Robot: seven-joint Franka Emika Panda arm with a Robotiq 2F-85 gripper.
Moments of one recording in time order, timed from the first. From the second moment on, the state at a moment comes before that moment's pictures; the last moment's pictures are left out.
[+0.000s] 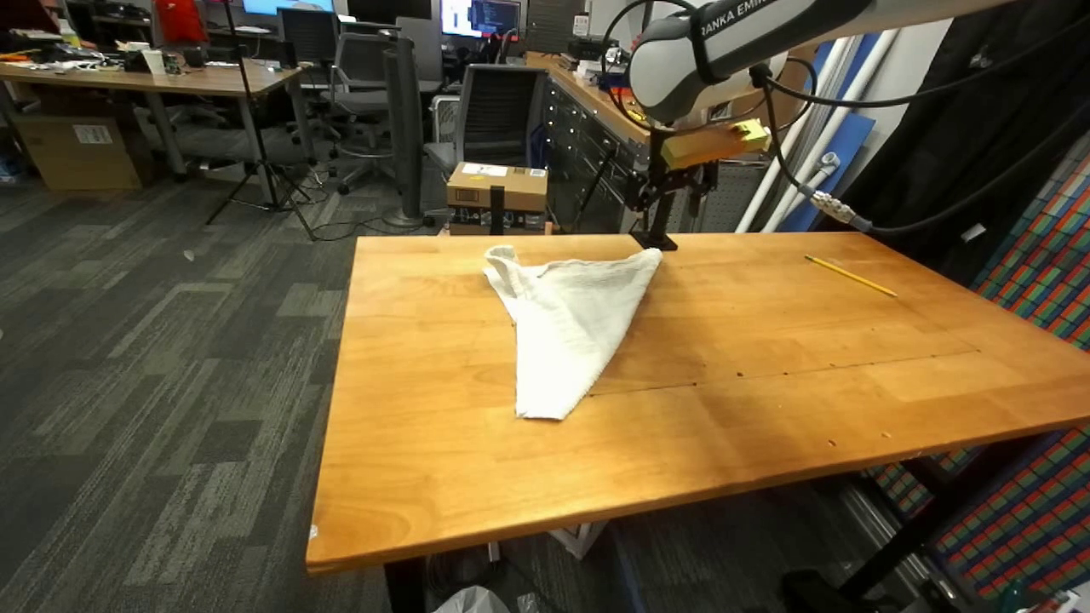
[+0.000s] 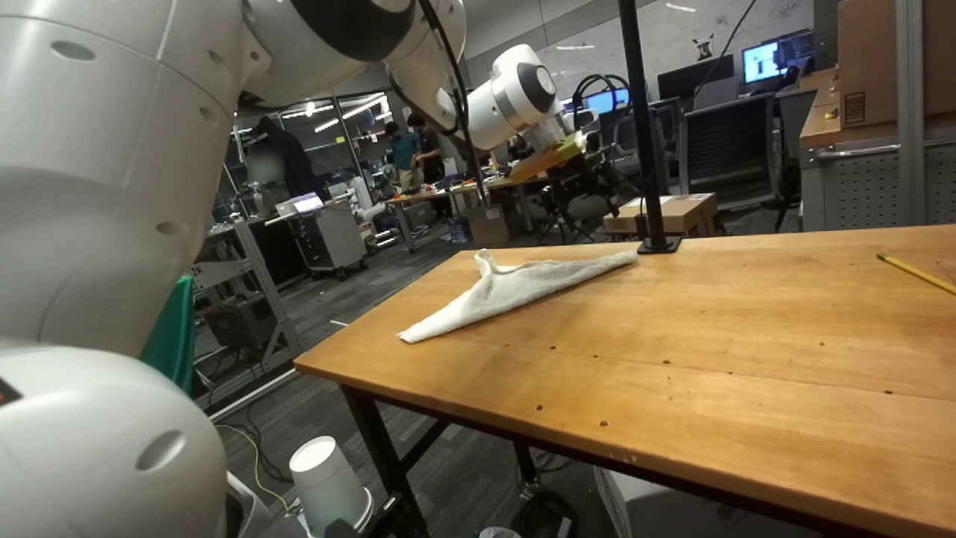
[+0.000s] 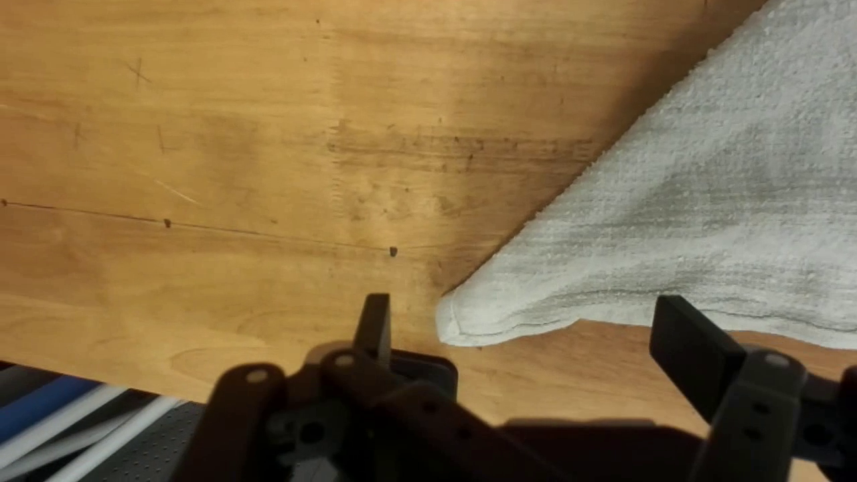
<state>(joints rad) 0.16 0.63 -0.03 -1.37 -0.29 2.07 0.17</state>
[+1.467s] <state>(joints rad) 0.15 0.98 -0.03 -0.96 -0.22 1.78 0.14</state>
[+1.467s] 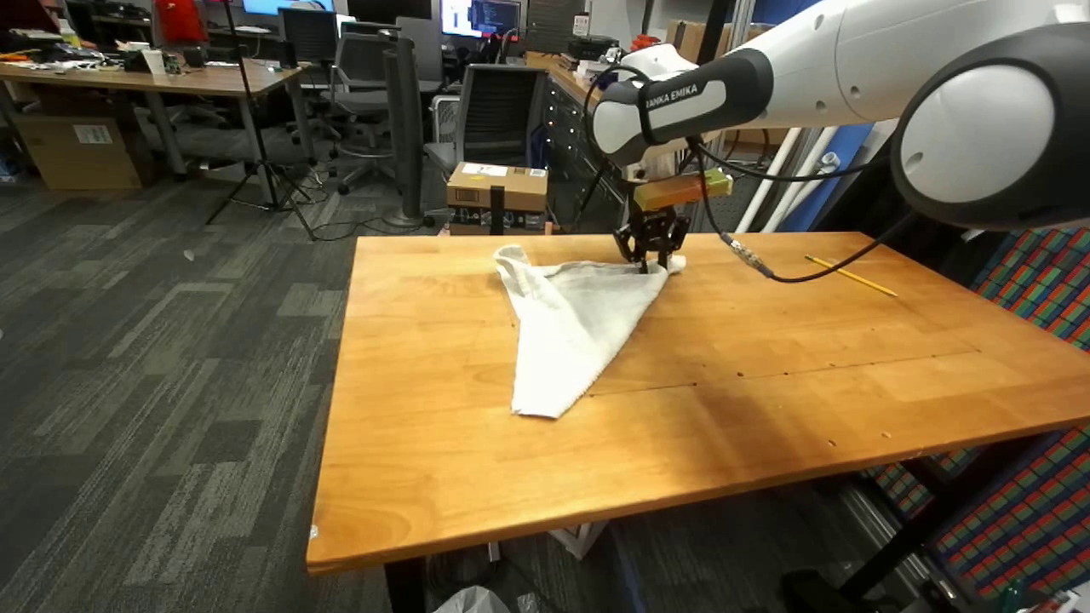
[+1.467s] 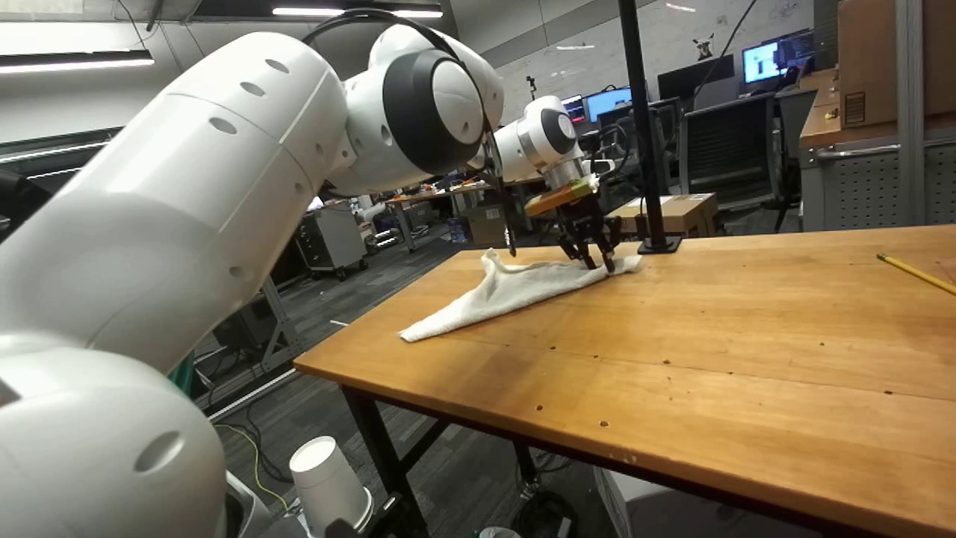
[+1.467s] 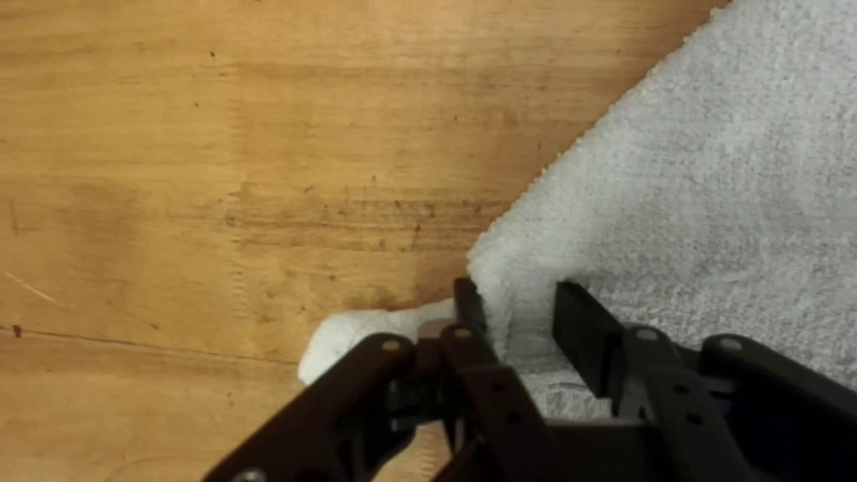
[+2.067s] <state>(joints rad) 0.19 0.90 -0.03 -1.00 -0.28 1.76 0.12</state>
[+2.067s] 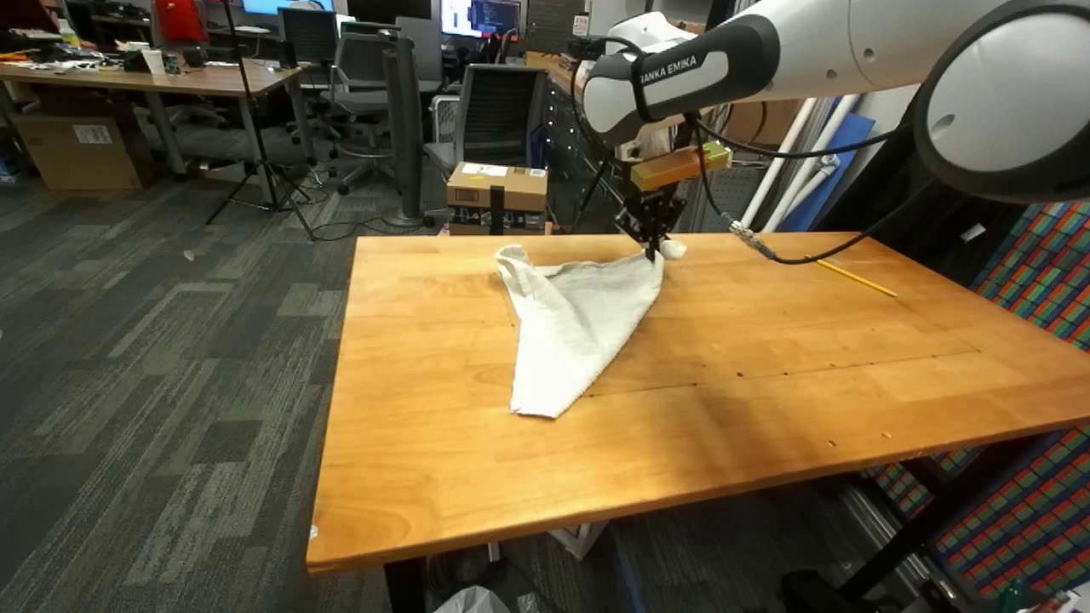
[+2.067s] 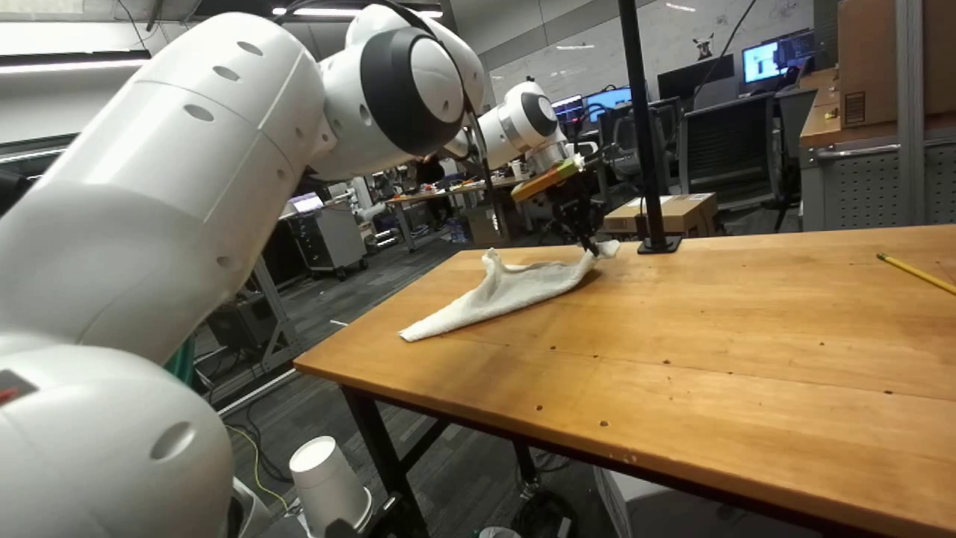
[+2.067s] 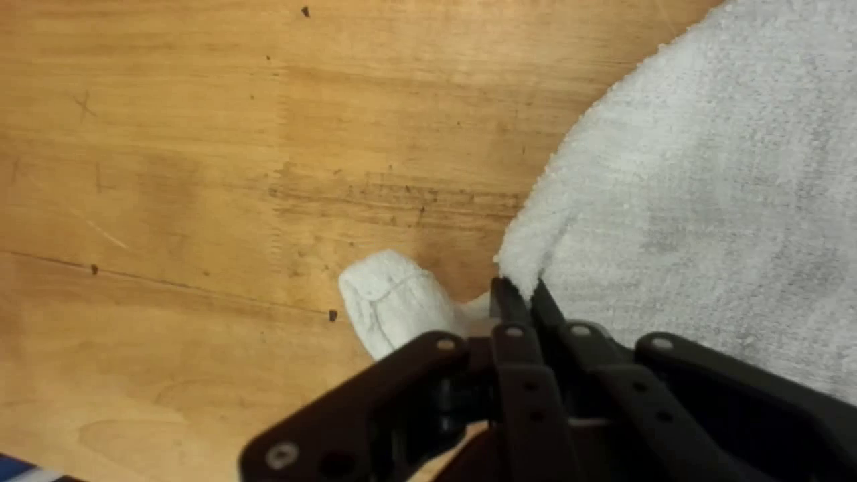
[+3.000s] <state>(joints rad) 0.39 0.47 0.00 -1.57 -0.51 1.75 0.32</state>
